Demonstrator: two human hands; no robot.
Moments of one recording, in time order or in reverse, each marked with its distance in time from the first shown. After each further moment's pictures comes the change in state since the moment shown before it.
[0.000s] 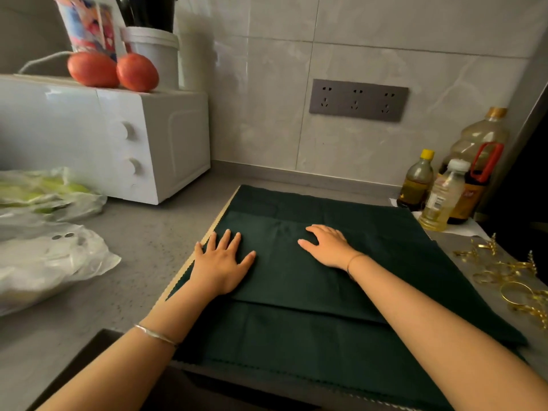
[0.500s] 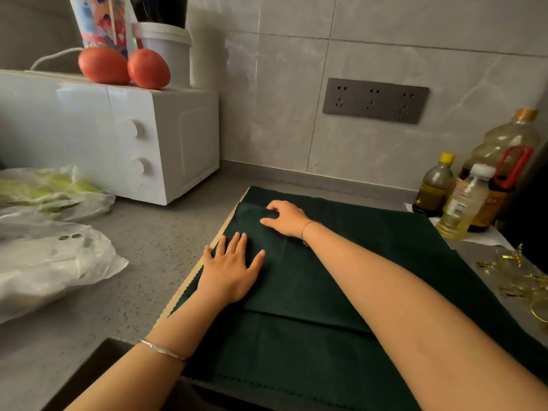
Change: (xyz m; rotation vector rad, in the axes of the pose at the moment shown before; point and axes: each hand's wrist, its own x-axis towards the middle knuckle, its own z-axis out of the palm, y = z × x) left_hand 0.003 -0.003 0.004 -0.104 0.034 -0.024; right_hand 0.077 -0.093 -0.004 0.184 0.011 -0.140
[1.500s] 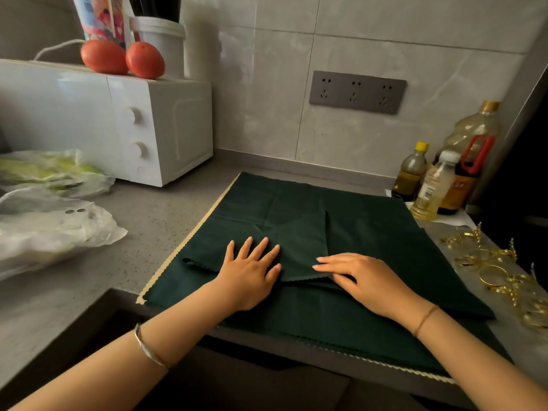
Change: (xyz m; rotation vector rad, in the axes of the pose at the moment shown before) left_hand -0.077 0.051 0.003 0.189 -0.144 0.261; right_hand -0.234 0.084 -0.037 -0.245 -0.001 -0.247
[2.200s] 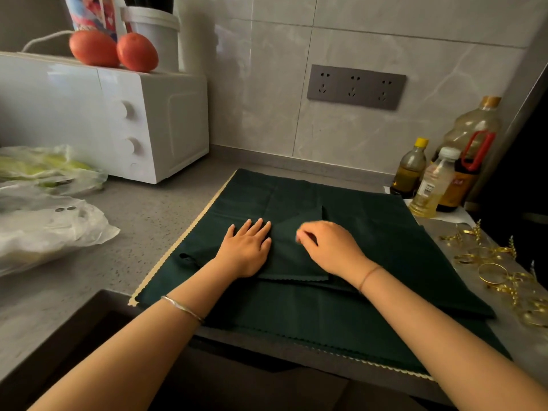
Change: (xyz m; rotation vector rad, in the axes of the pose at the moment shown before) left_hand 0.051 -0.015 -0.003 -0.137 0.057 -0.037; right_hand 0.068 -0.022 0.002 0.000 0.202 0.107
